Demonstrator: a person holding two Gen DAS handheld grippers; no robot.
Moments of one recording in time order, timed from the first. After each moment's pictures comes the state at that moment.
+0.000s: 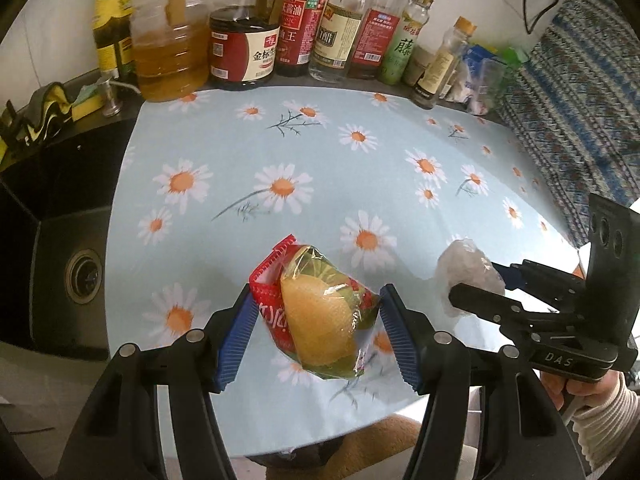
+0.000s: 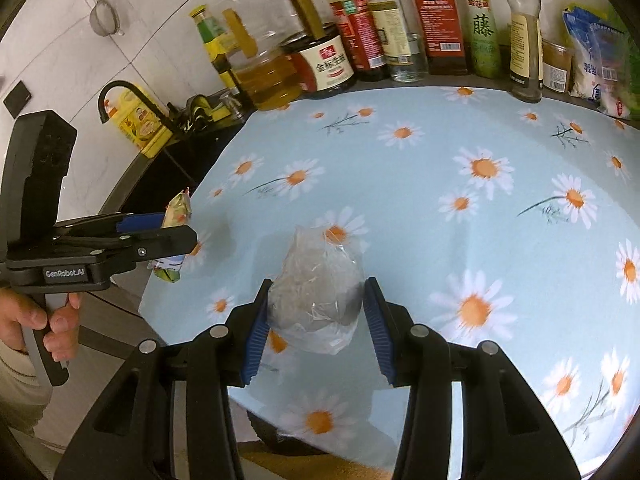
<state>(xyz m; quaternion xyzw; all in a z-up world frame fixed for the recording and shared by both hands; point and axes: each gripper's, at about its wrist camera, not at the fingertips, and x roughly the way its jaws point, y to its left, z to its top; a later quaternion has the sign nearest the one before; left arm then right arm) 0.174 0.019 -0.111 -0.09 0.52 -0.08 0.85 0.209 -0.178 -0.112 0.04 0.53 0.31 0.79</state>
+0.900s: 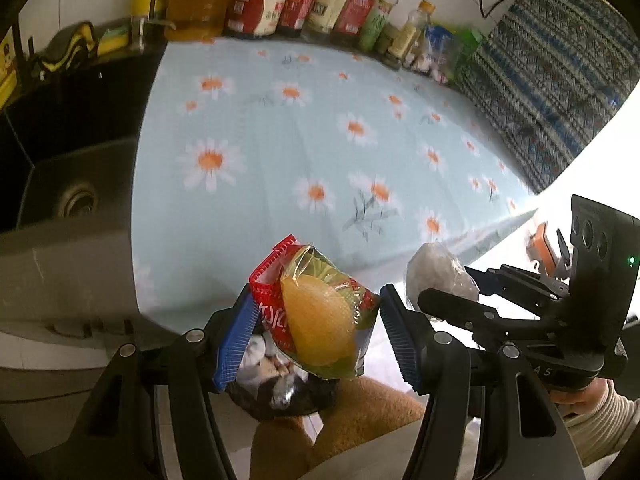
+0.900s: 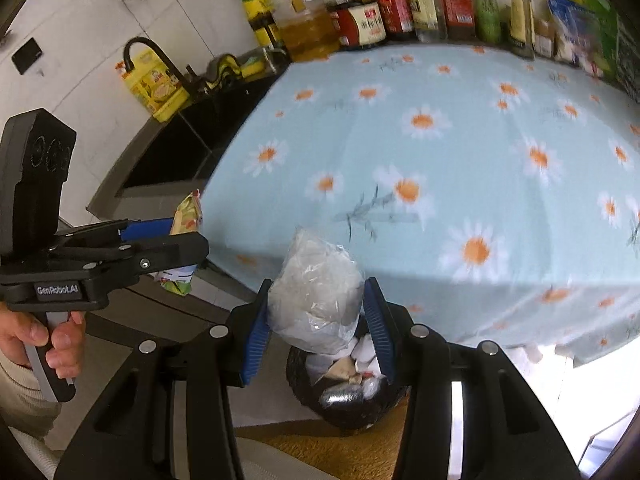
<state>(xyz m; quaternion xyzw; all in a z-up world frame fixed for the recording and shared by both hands) 0.036 0.061 -0.142 -0.11 0.52 -0.15 0.83 0.056 -0.116 -0.111 0.04 0.55 0.27 0.79</state>
